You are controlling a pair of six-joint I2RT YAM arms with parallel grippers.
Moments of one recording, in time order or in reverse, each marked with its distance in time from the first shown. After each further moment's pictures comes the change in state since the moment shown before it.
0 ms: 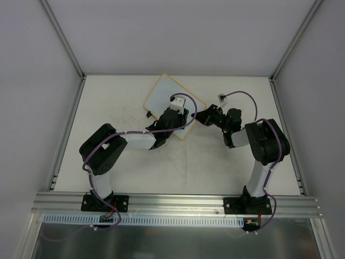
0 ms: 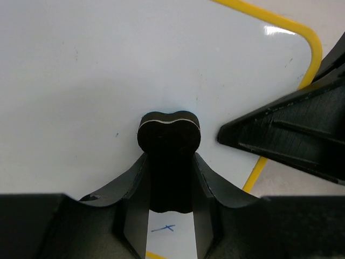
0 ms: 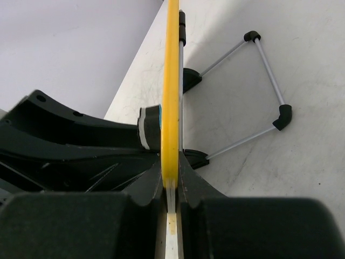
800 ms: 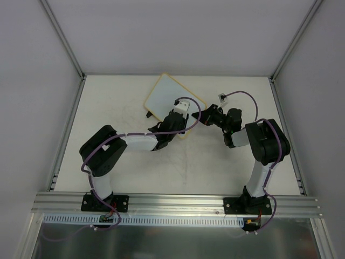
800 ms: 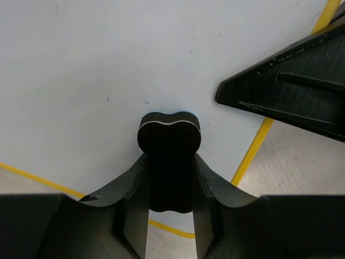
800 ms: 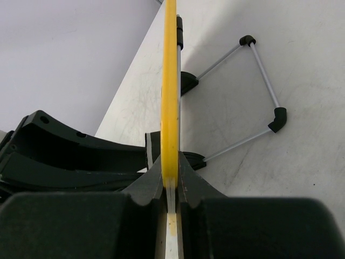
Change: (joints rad) left arm -0.043 -0.019 -0.001 -0.129 -0.069 0.032; right arm -0.004 0.000 0.000 0.002 0.005 -0.001
